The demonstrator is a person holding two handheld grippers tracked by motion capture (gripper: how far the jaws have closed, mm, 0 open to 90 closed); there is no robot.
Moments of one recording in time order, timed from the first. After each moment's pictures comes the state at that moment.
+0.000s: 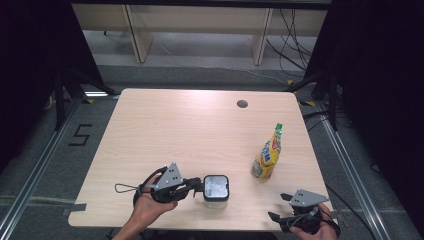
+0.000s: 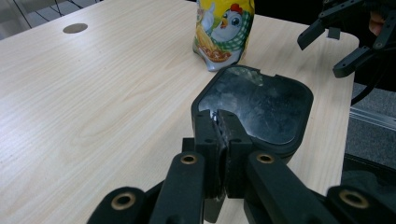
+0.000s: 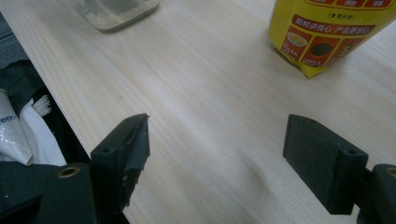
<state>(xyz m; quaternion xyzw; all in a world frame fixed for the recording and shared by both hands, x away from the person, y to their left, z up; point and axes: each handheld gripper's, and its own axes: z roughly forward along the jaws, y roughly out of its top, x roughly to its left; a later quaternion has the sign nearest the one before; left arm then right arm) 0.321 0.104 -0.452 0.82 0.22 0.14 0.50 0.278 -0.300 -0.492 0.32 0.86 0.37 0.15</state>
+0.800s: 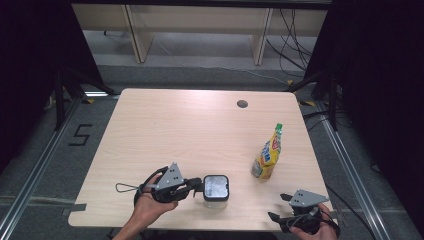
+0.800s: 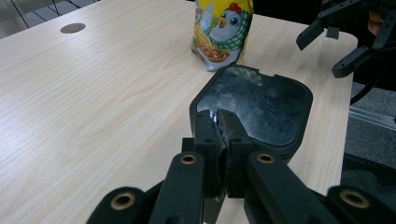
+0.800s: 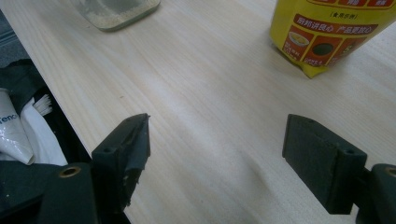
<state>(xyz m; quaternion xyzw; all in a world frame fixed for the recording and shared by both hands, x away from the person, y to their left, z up) 0.322 0.104 -0.455 0.82 0.23 0.14 0.50 0.279 -0.300 -0.492 0.32 0.86 0.37 0.15</state>
